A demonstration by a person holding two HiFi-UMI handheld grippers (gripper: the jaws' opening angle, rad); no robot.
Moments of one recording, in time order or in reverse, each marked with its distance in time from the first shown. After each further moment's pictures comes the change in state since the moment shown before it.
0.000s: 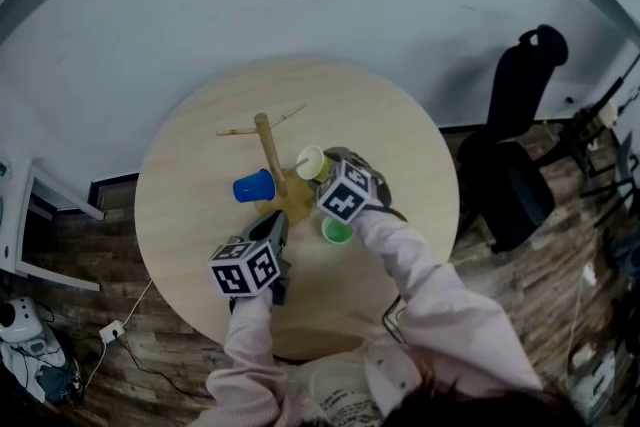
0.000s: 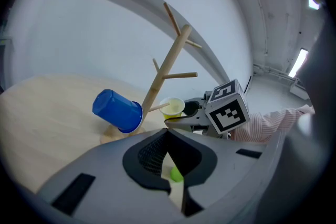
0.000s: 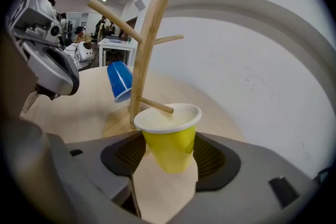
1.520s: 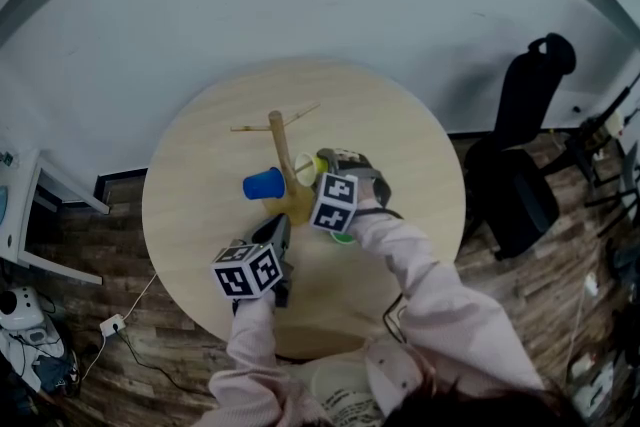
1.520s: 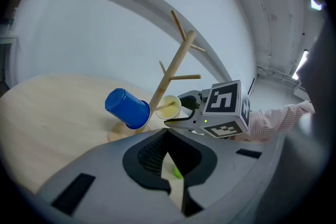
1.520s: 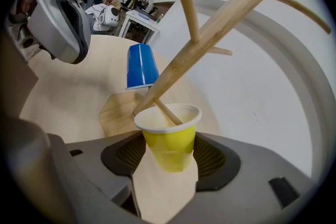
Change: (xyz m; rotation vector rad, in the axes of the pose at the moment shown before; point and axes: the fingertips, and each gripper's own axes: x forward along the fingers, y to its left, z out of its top) left arm -0.014 0.011 -0.005 -0.029 -0.016 0.031; right arm 0.011 0.015 0.014 -0.413 0.087 -0.092
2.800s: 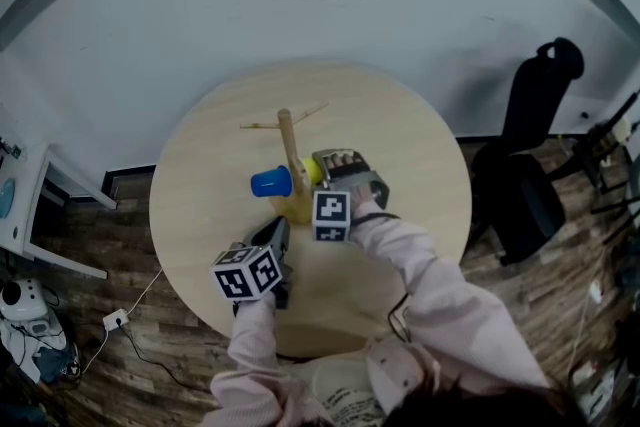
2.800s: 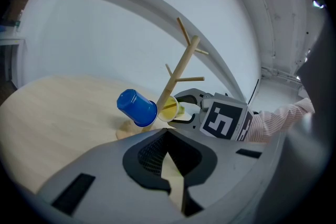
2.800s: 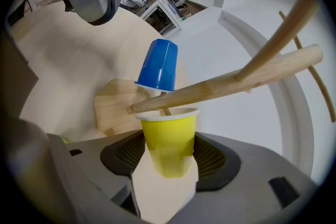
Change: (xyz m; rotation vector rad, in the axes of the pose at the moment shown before) left arm -0.016 0.012 -0.004 -0.022 -0.017 0.046; right arm 0.003 0.003 0.015 -0.353 0.028 -0.177
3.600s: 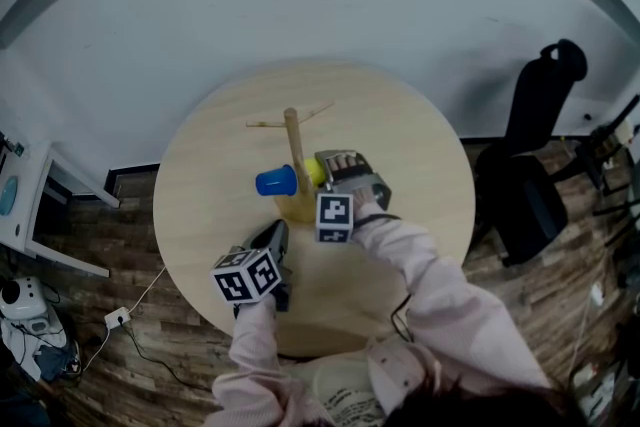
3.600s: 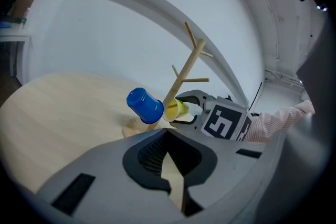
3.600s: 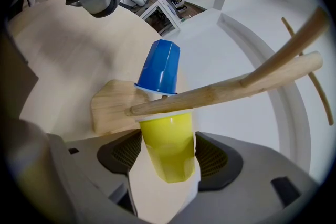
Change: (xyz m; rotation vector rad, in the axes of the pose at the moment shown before) left arm -0.009 0.014 -0.005 -0.036 -0.010 0.023; right arm 0.004 0.002 0.006 -0.003 -0.011 -0.035
